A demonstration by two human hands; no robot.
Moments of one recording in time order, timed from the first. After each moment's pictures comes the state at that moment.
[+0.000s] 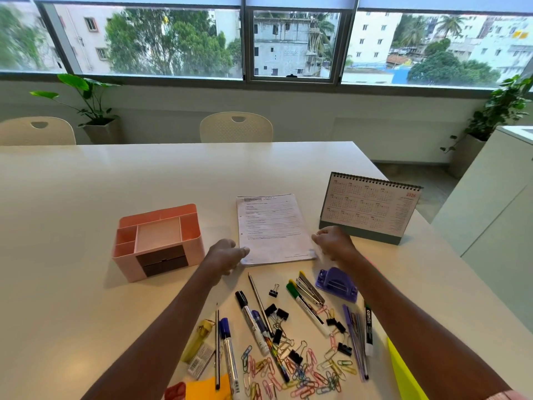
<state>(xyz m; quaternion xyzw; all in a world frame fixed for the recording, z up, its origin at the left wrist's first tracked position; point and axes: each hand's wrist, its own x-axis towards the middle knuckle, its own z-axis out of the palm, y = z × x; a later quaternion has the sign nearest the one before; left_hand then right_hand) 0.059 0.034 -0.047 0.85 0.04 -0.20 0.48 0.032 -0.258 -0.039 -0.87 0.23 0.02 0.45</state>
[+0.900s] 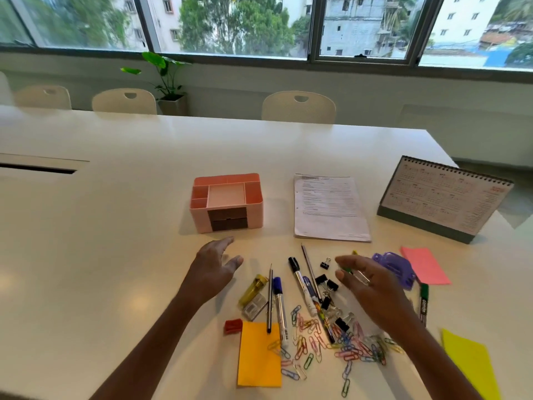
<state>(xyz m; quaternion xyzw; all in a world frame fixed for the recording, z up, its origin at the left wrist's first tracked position) -0.086 0.161 -0.040 0.94 0.03 0.00 0.35 -0.133 -0.177 -0.030 -0.88 -0.03 -0.03 0.47</state>
